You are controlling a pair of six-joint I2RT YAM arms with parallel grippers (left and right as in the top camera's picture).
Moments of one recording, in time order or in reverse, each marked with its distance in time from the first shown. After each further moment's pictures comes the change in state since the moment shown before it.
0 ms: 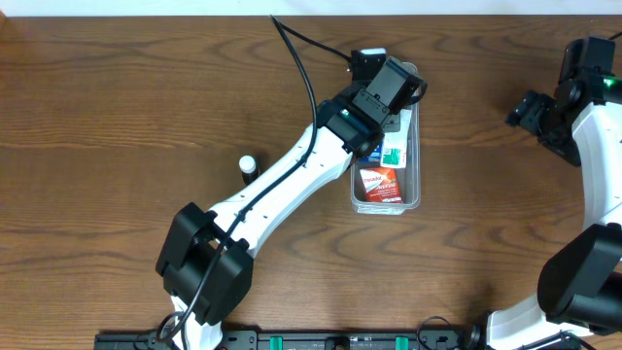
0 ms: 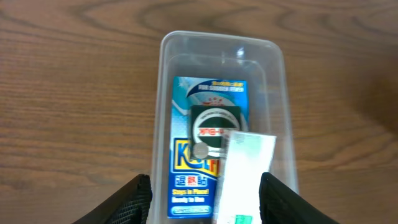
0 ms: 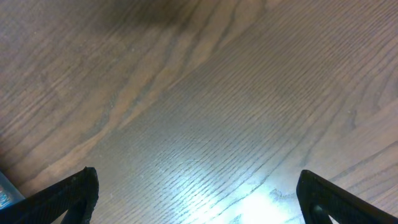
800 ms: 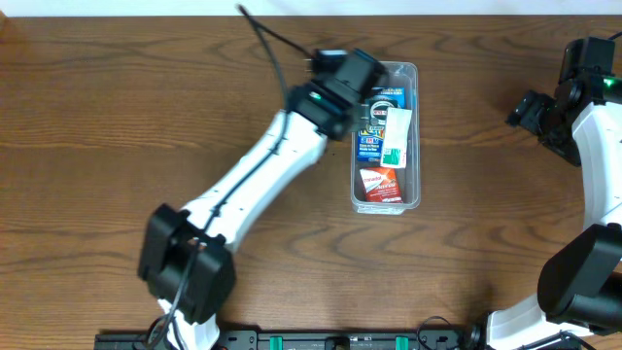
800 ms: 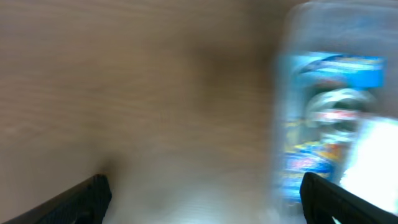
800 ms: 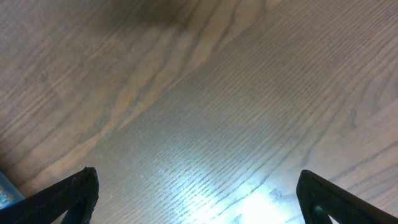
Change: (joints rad) left arm 0.149 -0.063 -0.002 -0.328 -0.060 0.044; right arm 0.000 0.000 0.000 0.001 0.000 0.000
